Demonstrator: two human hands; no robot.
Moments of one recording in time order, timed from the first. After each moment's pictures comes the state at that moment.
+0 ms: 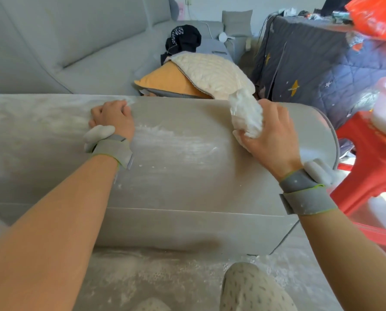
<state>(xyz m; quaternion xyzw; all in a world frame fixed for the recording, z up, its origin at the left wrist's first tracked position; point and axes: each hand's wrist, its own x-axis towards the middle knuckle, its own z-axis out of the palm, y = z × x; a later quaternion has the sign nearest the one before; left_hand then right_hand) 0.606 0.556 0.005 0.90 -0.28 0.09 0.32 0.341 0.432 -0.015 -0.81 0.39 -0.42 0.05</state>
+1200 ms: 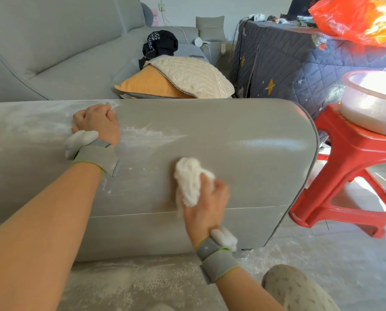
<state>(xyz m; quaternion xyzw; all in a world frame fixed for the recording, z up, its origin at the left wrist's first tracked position) 0.617 0.558 -0.008 0.89 -0.32 0.11 0.31 0.408 0.553 -0.147 -0.72 0.46 -0.50 0.16</state>
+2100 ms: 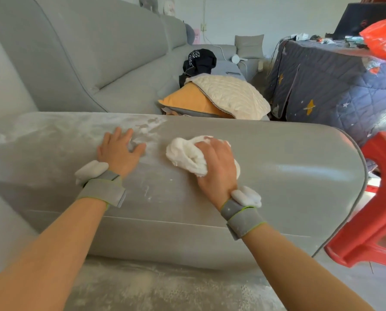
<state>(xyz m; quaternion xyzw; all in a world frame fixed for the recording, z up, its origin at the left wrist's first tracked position) 0.661 0.620 -0.023 0.89 -0.37 0.07 0.25 0.462 0.510 -0.058 -0.82 0.17 -0.54 0.08</state>
